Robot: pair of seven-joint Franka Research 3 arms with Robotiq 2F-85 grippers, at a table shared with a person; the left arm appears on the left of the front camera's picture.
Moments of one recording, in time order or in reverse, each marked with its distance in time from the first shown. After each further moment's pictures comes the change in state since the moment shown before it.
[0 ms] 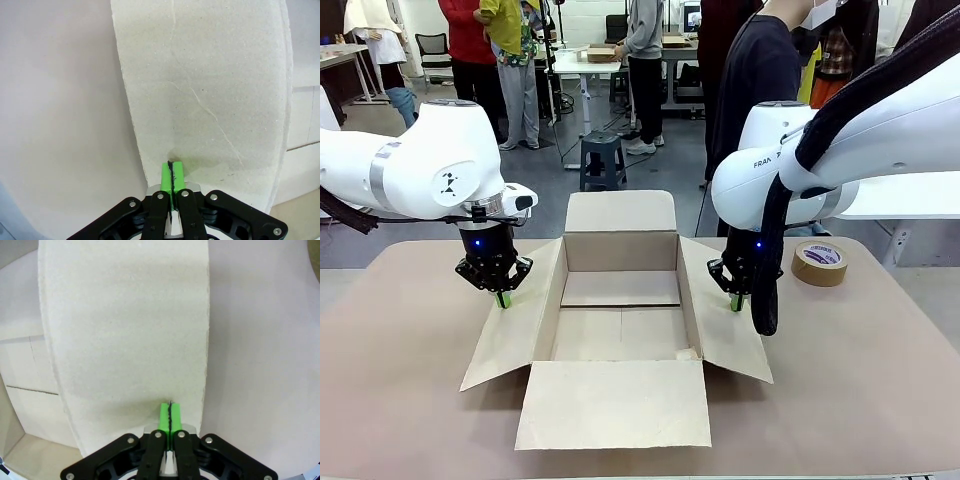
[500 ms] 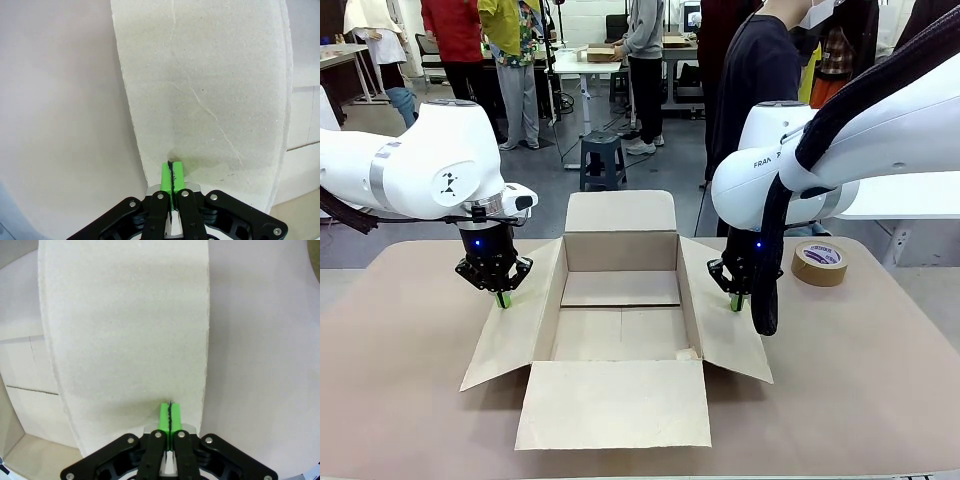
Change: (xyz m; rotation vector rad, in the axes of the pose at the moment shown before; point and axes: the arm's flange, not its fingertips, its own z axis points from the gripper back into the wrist) left arm 0.000 0.000 0.000 0.000 0.000 0.000; right arm 0.000 0.000 0.000 0.000 0.000 0.000
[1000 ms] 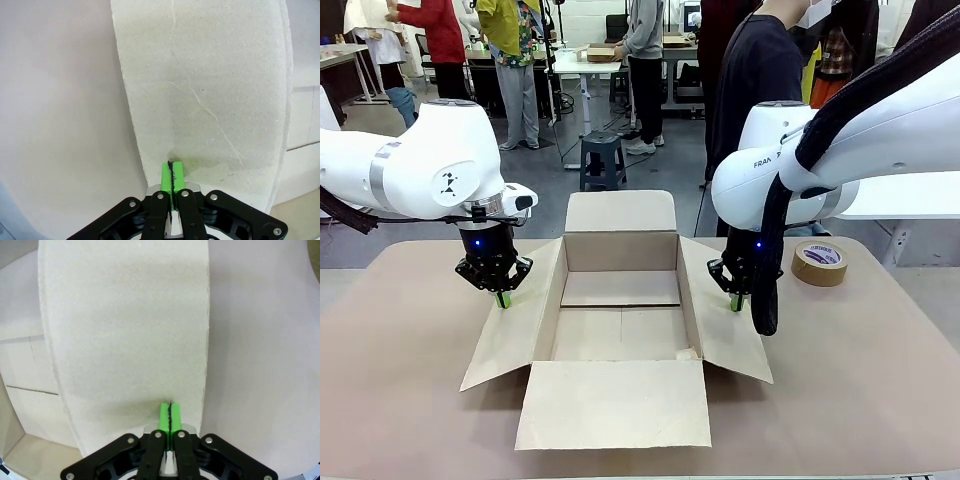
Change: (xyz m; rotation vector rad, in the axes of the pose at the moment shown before) left arm 0.000 0.000 0.000 0.000 0.000 0.000; right arm 0.000 0.000 0.000 0.000 0.000 0.000
